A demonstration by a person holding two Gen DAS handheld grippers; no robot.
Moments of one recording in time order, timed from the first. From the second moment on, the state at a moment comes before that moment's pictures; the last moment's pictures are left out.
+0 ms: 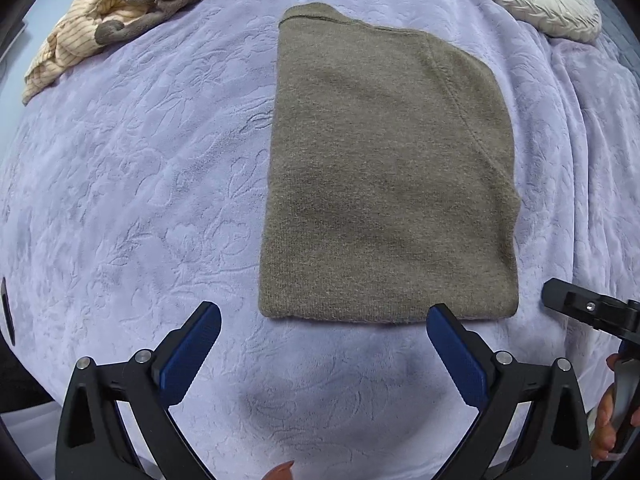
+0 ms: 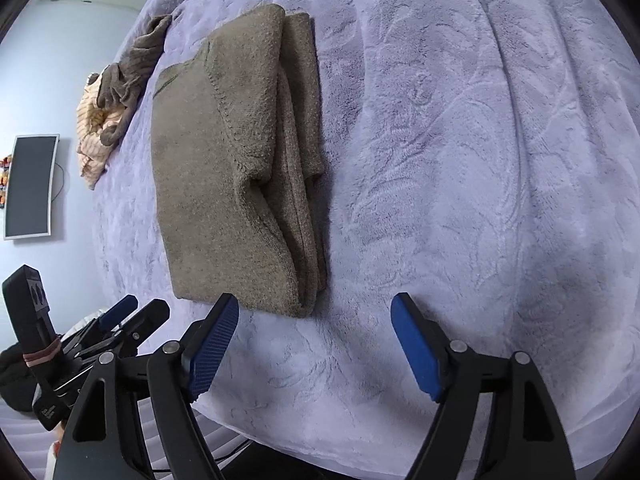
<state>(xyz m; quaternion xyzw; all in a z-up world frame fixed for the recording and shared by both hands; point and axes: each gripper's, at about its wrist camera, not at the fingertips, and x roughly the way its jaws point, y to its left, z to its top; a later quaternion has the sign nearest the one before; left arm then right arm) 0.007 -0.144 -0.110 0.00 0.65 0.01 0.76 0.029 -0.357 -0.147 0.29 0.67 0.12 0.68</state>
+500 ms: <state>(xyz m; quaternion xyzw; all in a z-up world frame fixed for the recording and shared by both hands) 0.034 -0.123 -0.122 -0.03 0.66 0.01 0.75 0.065 -0.357 -0.147 0.30 0.63 0.14 0.70</state>
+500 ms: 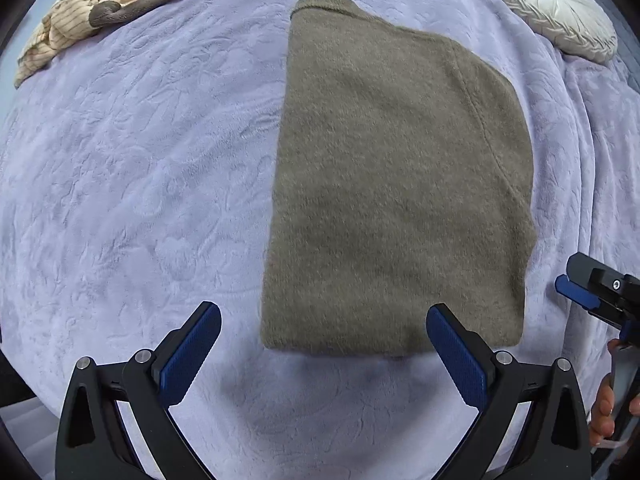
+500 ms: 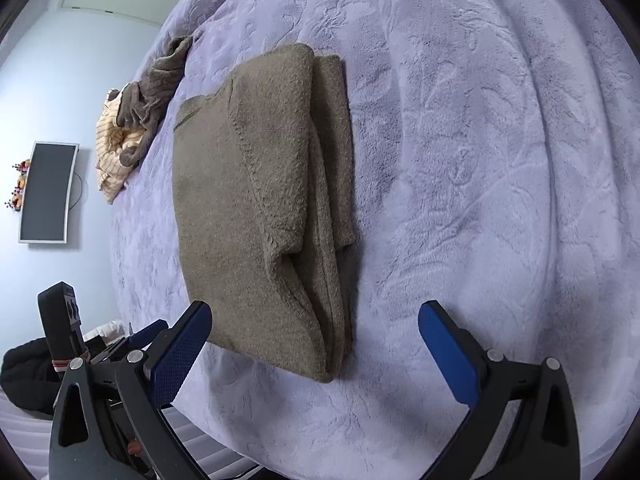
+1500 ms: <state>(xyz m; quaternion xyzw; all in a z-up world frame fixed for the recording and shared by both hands) 0.126 -0.100 -0.161 -0.07 0.63 0.02 0.77 0.145 -0.369 -0.183 0.27 0.63 0.09 0.72</state>
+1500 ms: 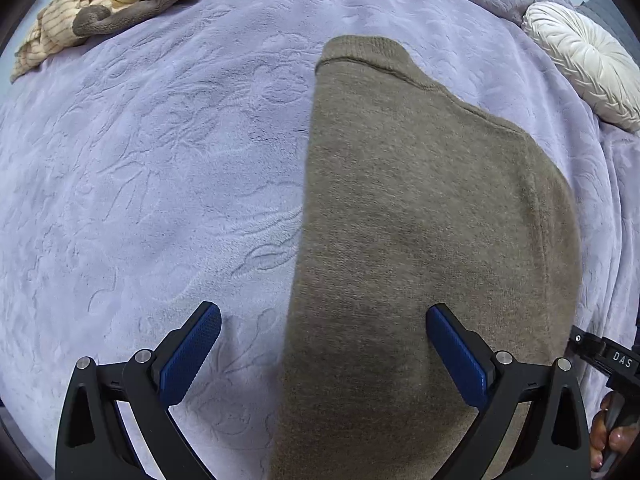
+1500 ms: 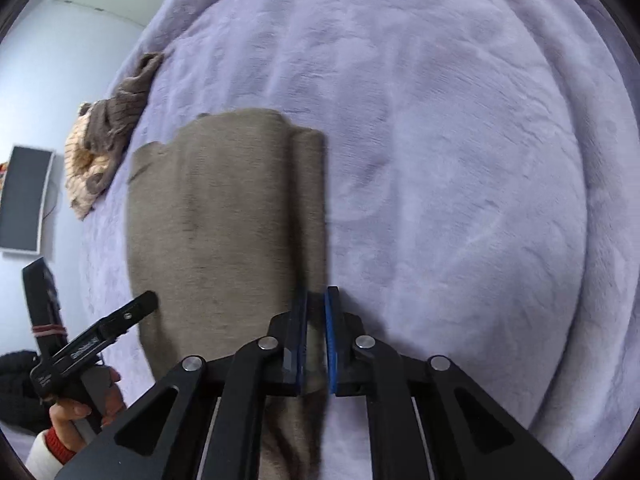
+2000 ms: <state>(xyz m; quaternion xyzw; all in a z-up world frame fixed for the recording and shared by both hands) 0.119 -0.096 -0.163 -0.12 0.64 -0.01 0.76 0.134 -0.386 -0.179 0.37 0.60 0.18 0.69</state>
